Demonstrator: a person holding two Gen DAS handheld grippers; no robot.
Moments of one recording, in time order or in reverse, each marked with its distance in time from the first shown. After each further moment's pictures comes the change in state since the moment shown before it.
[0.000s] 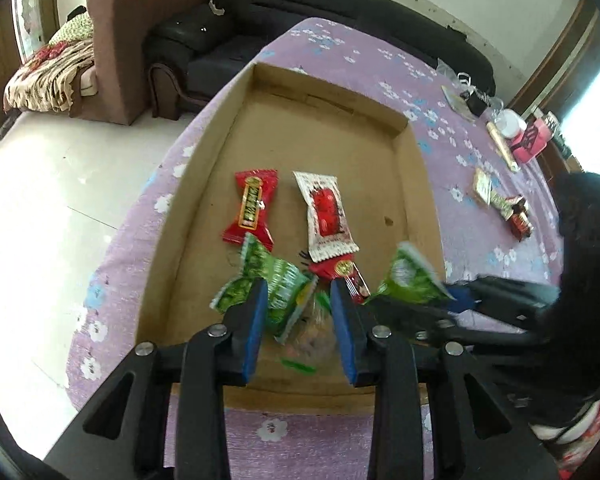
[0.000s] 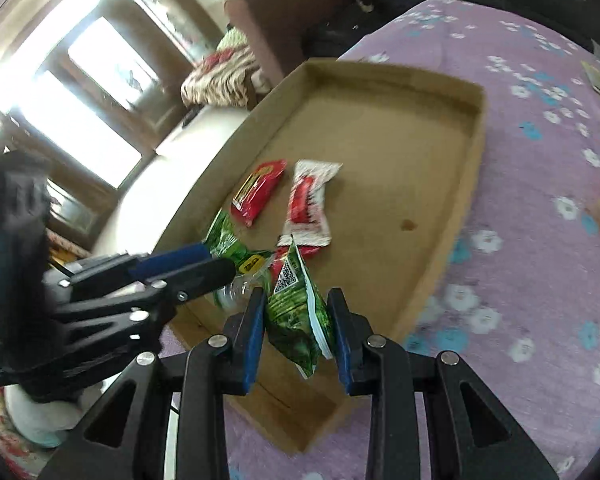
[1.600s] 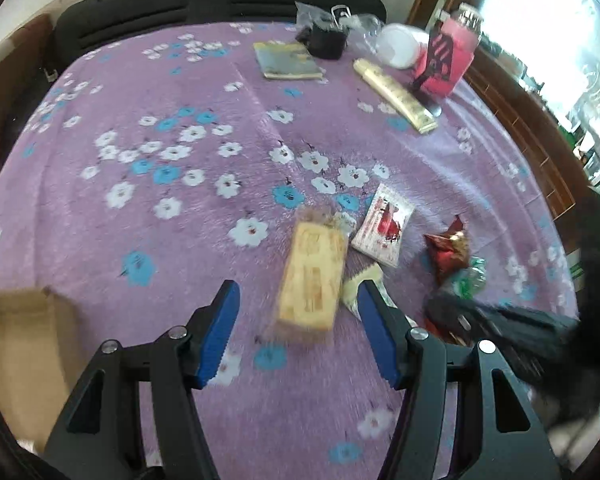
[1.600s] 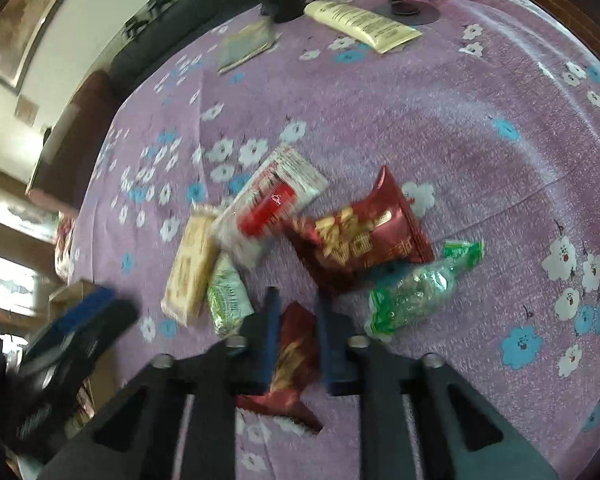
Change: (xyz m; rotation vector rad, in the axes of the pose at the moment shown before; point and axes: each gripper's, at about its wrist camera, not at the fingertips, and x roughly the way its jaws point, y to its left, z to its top) left arm 0.182 -0.284 0.108 0.432 0.113 -0.126; right arm -0.122 -0.313 -0.039 0.686 -0.187 -0.284
